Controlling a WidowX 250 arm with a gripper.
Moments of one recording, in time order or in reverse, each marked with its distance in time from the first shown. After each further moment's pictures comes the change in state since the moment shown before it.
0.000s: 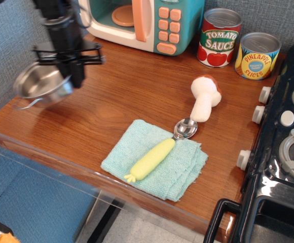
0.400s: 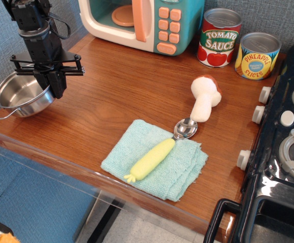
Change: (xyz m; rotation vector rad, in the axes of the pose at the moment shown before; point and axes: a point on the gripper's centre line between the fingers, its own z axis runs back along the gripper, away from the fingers) arm -0.012 0.020 -0.011 0.028 0.012 0.003
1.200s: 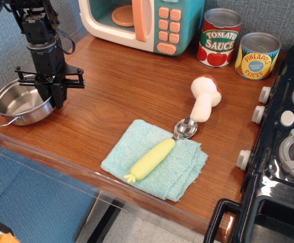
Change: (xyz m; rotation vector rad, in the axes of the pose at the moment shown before) arm 0.001 0.002 -0.025 0.035 0.066 0.004
